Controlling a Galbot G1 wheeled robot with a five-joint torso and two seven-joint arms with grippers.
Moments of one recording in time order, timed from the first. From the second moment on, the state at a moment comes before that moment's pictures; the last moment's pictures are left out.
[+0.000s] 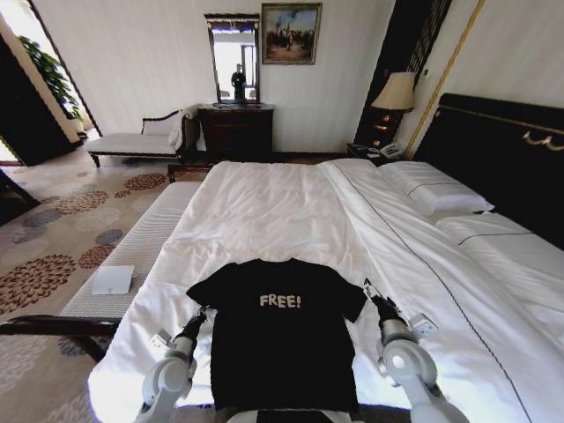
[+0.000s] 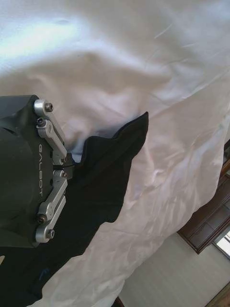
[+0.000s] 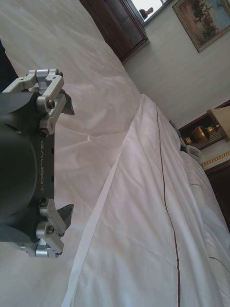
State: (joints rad) left arm 1.55 -1.38 -0.54 -1.92 -0.96 0.24 -0.27; right arm -1.53 1.23 0.61 2.06 0.98 -0.09 0.55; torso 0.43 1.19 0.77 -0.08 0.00
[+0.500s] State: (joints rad) left arm 1.57 -1.37 -0.54 -1.95 -0.95 0.25 -0.29; right arm -1.49 1.18 0.62 1.99 1.04 -0.11 0.54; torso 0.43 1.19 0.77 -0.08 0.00
